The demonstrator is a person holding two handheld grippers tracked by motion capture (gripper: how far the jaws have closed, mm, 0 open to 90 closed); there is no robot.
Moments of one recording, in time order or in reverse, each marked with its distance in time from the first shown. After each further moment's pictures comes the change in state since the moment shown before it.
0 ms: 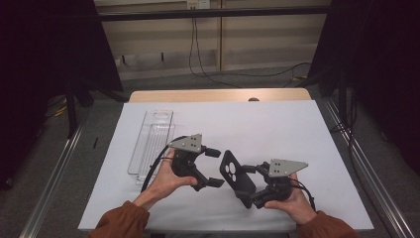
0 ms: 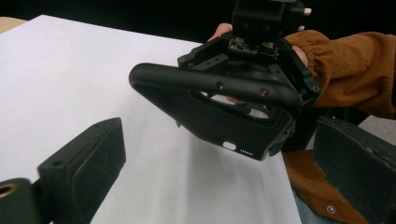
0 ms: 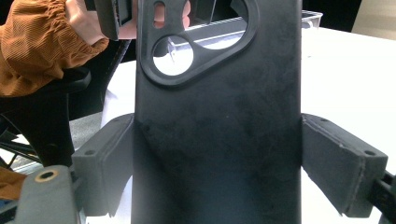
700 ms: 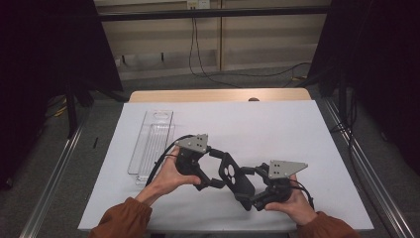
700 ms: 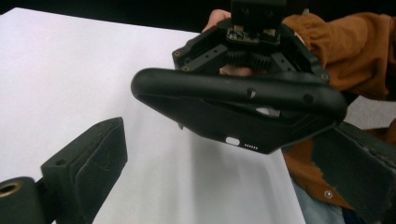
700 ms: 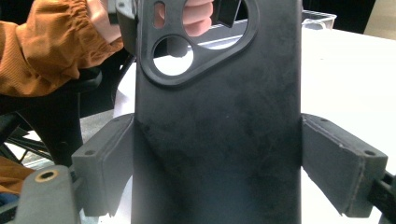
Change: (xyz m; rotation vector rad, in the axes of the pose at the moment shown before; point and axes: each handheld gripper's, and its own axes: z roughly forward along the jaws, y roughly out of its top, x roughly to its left) left arm 0.005 0.005 0.008 0.062 -0.057 0.054; right arm 0.005 0.002 0.000 -0.001 0.037 -0.007
